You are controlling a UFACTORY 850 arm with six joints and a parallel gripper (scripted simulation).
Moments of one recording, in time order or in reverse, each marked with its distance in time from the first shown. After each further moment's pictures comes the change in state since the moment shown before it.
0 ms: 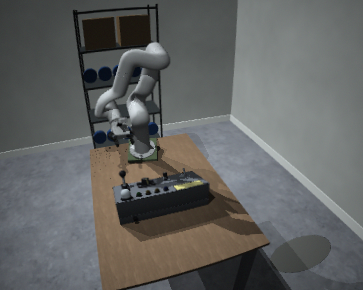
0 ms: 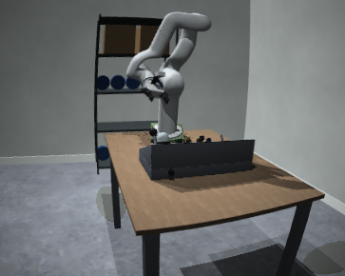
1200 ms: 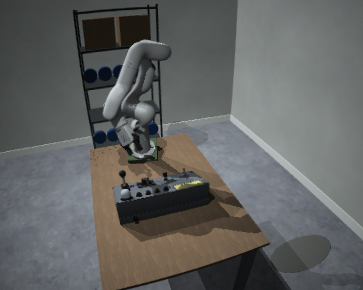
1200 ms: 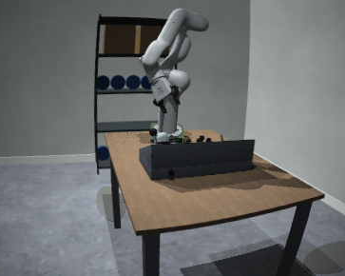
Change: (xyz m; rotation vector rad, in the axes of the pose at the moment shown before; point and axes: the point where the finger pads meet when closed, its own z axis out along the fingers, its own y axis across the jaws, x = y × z) arm 0.007 -0.036 0.065 0.633 -0.006 -1.699
